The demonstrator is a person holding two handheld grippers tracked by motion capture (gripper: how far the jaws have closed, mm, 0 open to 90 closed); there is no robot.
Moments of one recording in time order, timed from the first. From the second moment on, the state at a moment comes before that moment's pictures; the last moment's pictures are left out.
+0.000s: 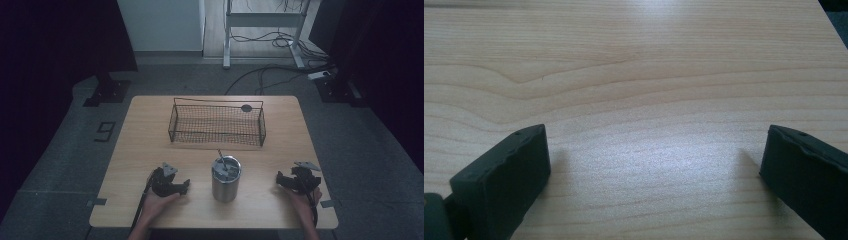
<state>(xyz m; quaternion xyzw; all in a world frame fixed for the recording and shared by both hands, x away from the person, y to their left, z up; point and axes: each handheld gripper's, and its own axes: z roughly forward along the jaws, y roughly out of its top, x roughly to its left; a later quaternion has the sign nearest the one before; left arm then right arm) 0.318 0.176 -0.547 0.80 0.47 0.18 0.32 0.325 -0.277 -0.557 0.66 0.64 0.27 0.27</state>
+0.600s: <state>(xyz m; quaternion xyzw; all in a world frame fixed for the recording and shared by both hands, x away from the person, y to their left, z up) 0.318 0.177 -0.547 0.80 0.47 0.18 0.32 0.324 -0.277 -0.557 0.66 0.64 0.28 0.27</state>
